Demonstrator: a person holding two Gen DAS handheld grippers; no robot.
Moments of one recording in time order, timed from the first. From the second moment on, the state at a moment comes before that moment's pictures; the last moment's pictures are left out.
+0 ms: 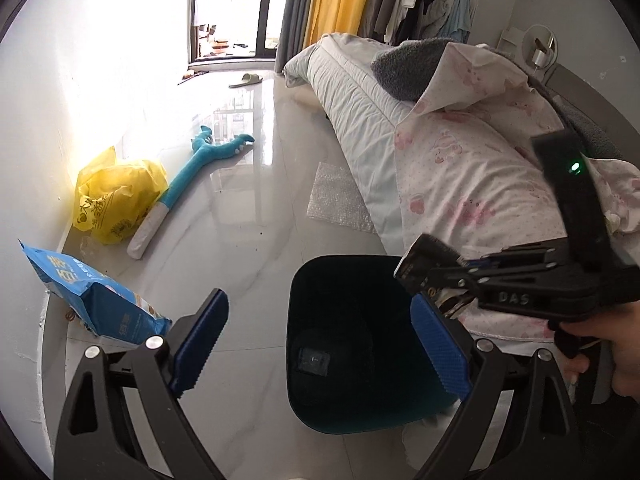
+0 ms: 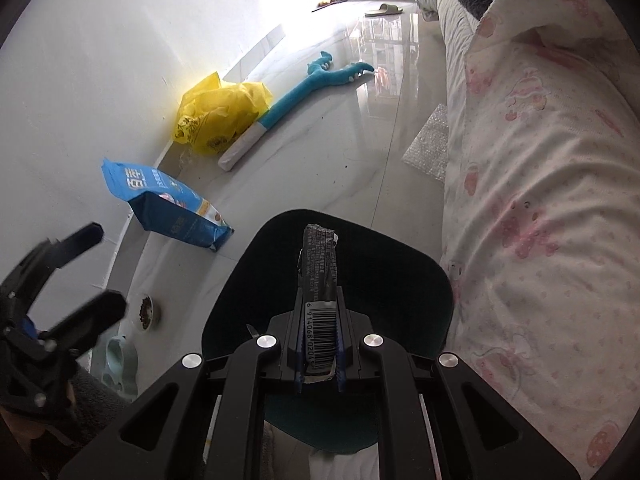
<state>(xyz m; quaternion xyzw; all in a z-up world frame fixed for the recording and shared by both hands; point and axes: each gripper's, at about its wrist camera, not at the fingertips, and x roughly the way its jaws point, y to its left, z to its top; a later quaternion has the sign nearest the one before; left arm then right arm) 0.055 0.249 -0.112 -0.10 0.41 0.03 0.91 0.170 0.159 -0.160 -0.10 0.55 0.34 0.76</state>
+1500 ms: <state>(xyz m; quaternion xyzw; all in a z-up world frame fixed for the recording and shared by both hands) 0.008 0.231 0.004 -0.07 0.25 0.04 0.96 0.147 0.163 -0.133 -0.13 0.52 0.34 0.77</state>
